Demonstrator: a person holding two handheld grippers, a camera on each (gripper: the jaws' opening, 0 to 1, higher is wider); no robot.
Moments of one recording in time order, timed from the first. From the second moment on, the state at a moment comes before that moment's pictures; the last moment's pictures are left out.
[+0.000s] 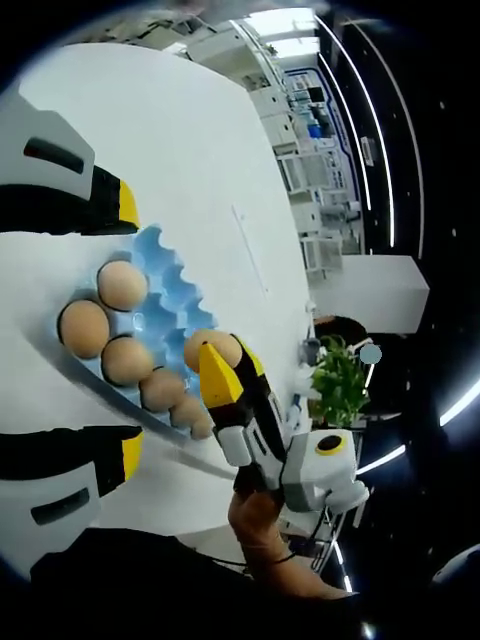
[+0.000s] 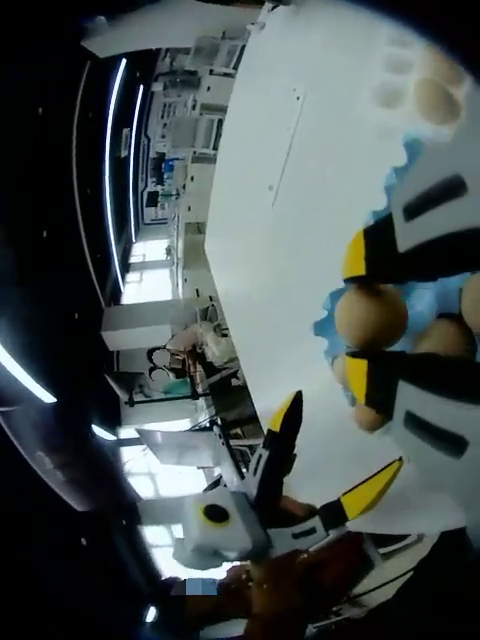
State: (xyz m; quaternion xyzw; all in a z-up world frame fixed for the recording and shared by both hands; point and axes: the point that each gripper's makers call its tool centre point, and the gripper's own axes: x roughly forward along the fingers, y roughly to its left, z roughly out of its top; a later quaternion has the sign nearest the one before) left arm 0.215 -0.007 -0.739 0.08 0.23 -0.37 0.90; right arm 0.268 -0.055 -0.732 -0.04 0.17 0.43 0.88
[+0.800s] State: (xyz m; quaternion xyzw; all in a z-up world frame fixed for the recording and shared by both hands) left arm 0.212 -0.004 -0.741 0.07 0.24 -0.37 0.90; right arm 0.265 -0.024 -0.762 -0.06 0.20 0.46 0.86
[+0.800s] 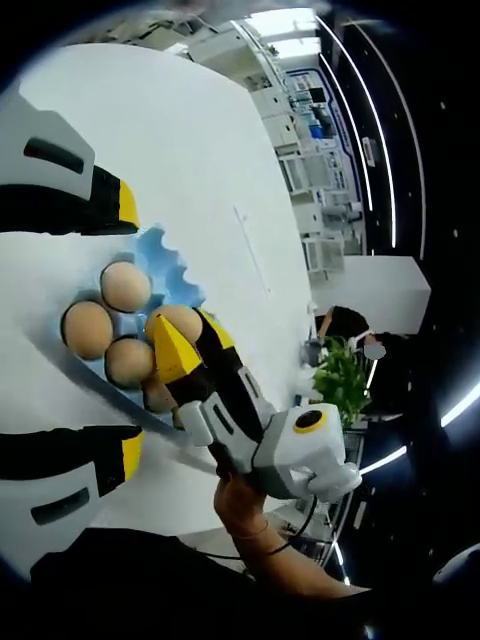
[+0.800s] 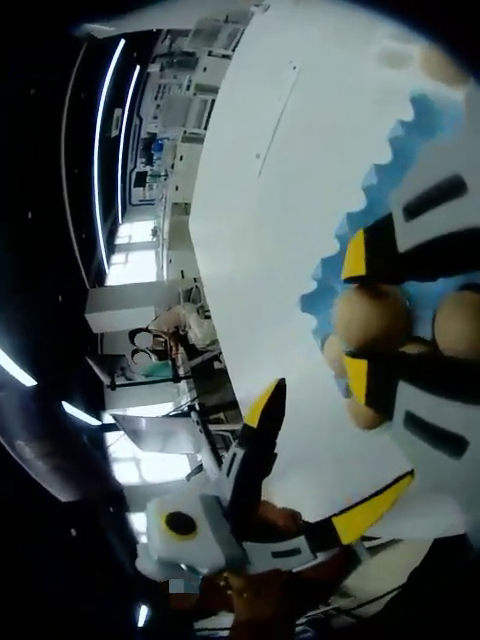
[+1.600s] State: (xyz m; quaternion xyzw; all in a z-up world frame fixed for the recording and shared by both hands) left arm 0.212 -0.004 -0.739 0.08 0.23 -0.37 0.90; right arm 0.264 -0.027 -0.771 -0.05 0.22 0.47 0.85
